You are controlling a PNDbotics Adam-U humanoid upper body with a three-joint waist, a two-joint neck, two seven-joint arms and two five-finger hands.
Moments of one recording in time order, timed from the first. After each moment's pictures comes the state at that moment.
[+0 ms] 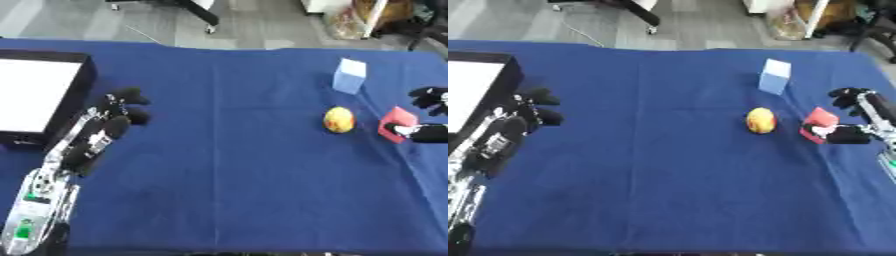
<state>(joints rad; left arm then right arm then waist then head) -0.19 0.20 -0.03 -1.76 0.16 0.01 -0.39 -0.50 -0.65 0.19 -1.13 0.39 -0.07 -0.07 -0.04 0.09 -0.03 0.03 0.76</state>
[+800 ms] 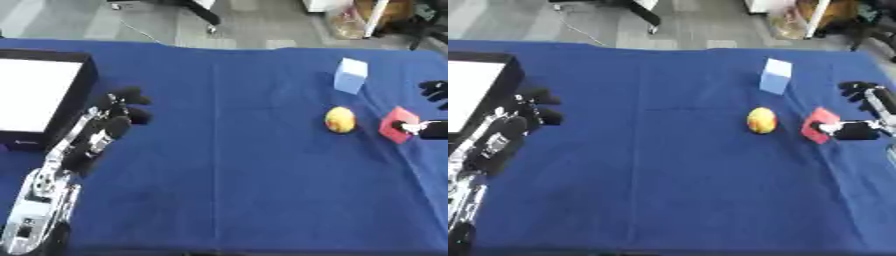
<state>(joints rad) -0.19 0.20 -0.03 -1.76 0.17 0.01 -0.39 -0.55 -0.66 0.17 -1.03 0.43 -0.06 0.03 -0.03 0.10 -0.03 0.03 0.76</state>
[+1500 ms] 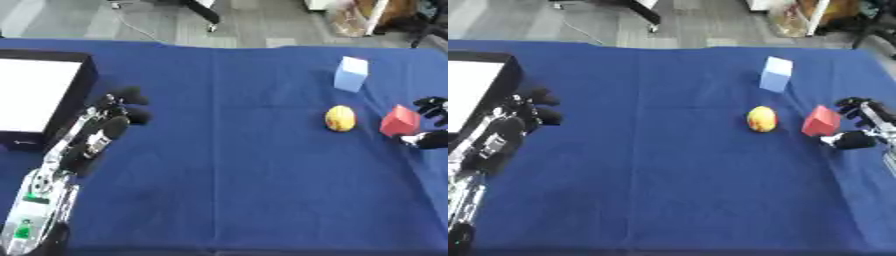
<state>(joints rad) -0.19 0.20 -0.03 -1.76 0.17 0.01 -0.40 -0.59 -0.62 0.16 -0.90 0.44 -0.07 0.07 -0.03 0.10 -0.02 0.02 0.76</state>
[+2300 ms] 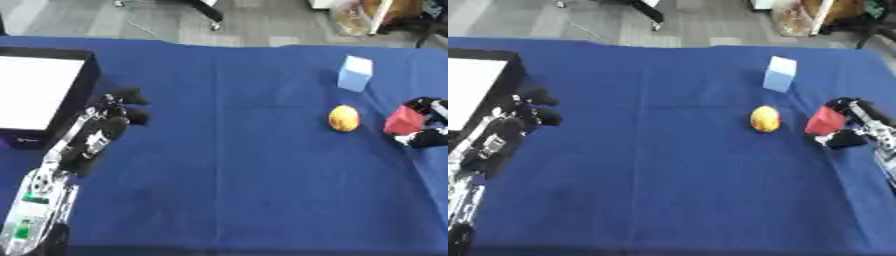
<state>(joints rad) -0.19 0.20 -0.03 -1.76 0.17 0.00 -0.40 -0.62 -0.60 0.17 -0.88 0.46 -0.08 0.10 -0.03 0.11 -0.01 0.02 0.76</state>
